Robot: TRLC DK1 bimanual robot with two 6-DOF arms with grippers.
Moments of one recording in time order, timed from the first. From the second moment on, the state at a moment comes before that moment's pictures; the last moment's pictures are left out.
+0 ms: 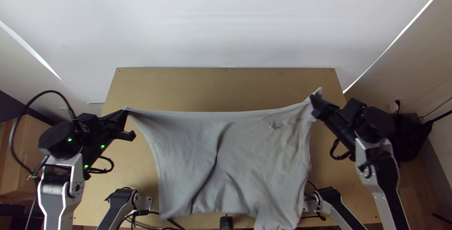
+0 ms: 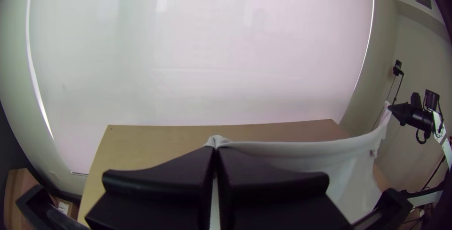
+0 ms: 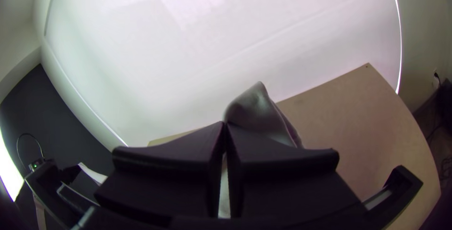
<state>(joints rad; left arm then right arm) 0.02 0.64 1.00 -0.64 0.18 -0.05 0.21 0.77 0.95 -0.38 -0.18 0.56</state>
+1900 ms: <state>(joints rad) 0.10 2.01 1.62 -0.19 0.23 -0.06 0.21 2.07 1.67 -0.15 -0.02 0.50</state>
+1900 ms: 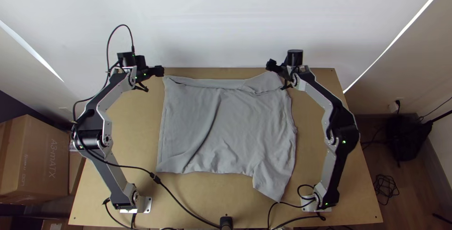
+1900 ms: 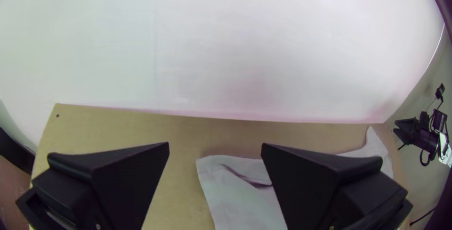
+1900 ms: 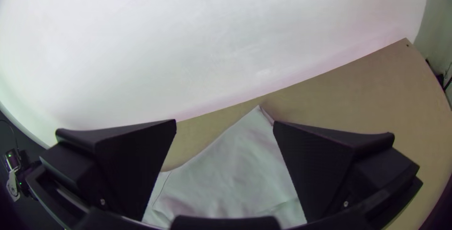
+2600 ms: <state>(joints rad) 0.16 1.34 1.60 -0.55 0.30 -0.07 -0.08 1.25 1.34 -0.97 -0.35 0.51</state>
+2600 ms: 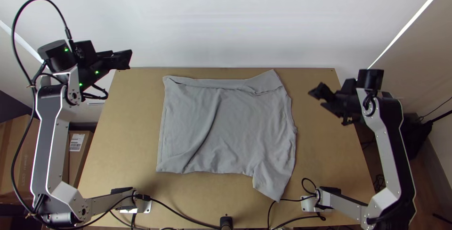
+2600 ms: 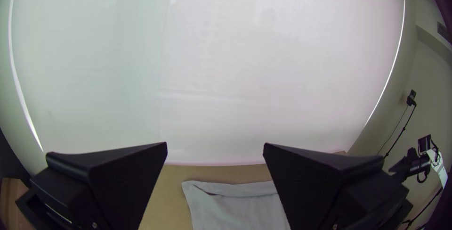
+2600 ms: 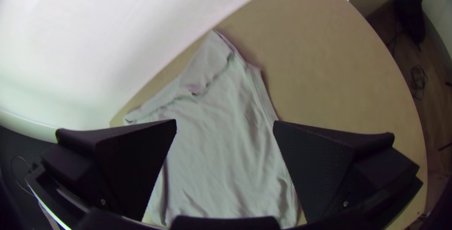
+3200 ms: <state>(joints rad) 0.16 1.27 1.60 -0.64 0.31 -0.07 -0.11 1.18 0.81 -1.14 -0.39 0.19</state>
